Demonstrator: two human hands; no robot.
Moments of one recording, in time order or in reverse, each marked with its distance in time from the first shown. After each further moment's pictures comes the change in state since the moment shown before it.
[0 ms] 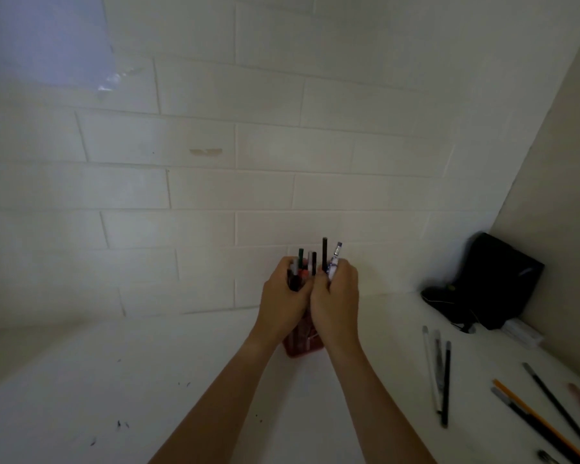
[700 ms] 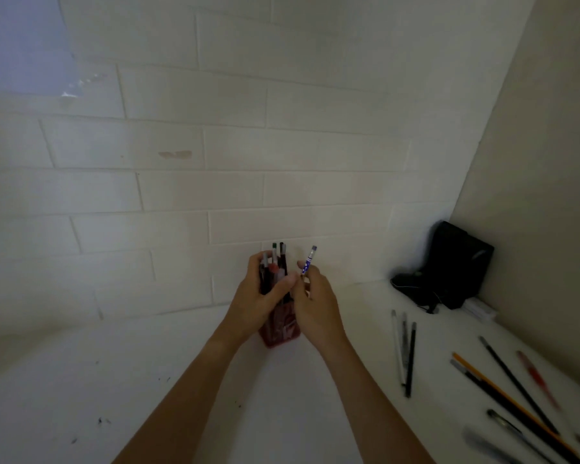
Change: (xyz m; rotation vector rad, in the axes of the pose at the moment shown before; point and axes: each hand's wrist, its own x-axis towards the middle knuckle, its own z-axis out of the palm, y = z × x) left_hand -0.016 0.003 -0.019 -0.083 -0.239 0.020; right_hand -0.018 0.004 -0.033 0.037 -0.247 0.030
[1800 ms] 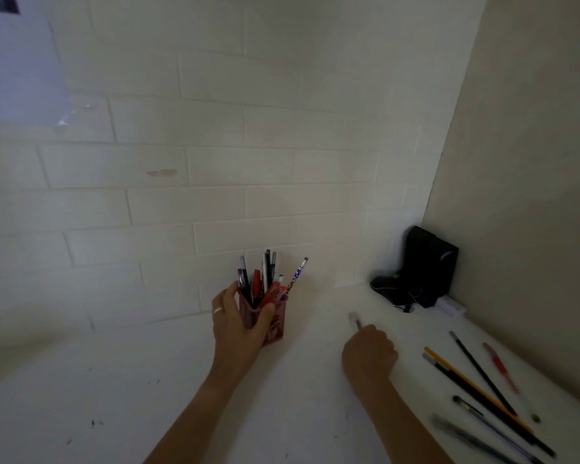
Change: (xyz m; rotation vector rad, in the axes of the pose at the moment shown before) left_hand -0.048 -0.015 0.024 0.322 0.372 -0.020; right_hand -0.035 0.092 -0.078 -1.137 0.180 0.508
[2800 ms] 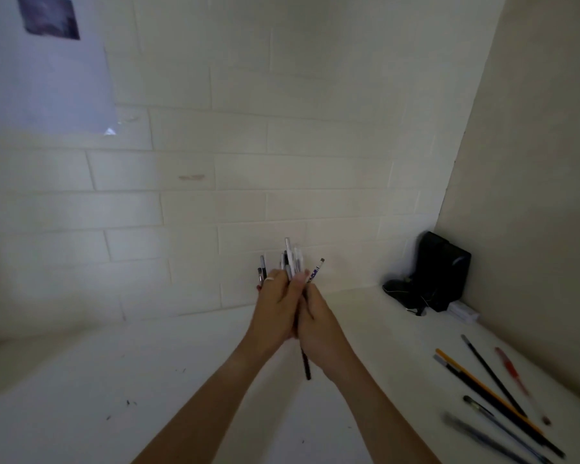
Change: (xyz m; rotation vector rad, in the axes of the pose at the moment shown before) left_hand 0.001 0.089 -0.015 -0.324 -0.242 -0.004; right_hand -0.081 -0.075 -0.094 1.249 -0.412 -0.582
